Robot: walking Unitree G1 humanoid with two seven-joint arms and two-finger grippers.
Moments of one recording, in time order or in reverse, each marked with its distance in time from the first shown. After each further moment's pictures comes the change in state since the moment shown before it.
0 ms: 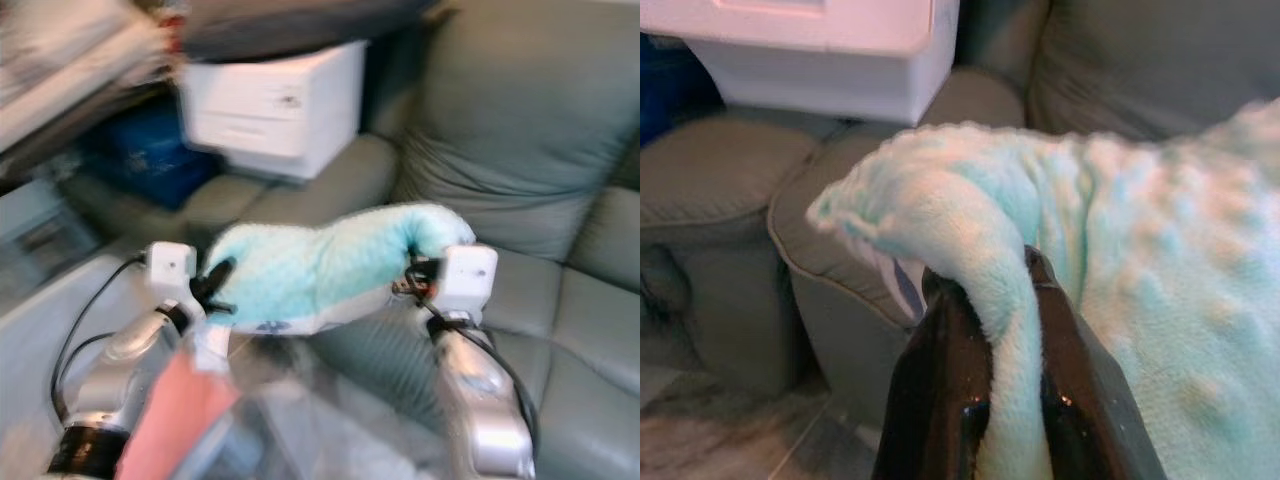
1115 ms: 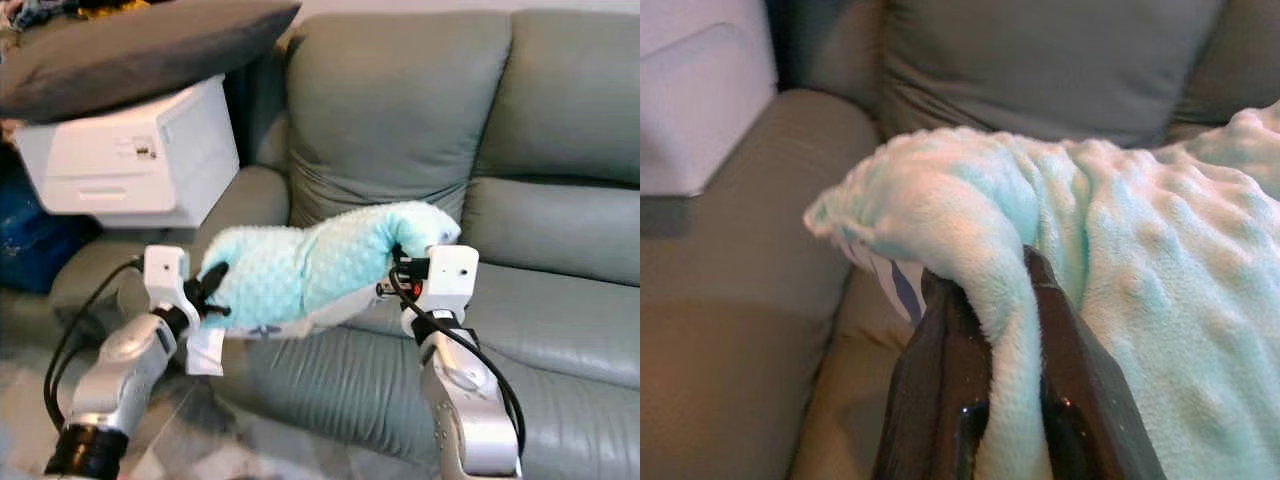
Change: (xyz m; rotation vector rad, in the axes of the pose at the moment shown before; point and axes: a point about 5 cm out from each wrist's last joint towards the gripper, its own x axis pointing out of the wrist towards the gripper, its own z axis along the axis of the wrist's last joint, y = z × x) left arm 0.004 -0.007 0.000 -0.016 0.015 -0.002; right arm 0.001 -0.002 0.001 -0.015 -0.003 -0.002
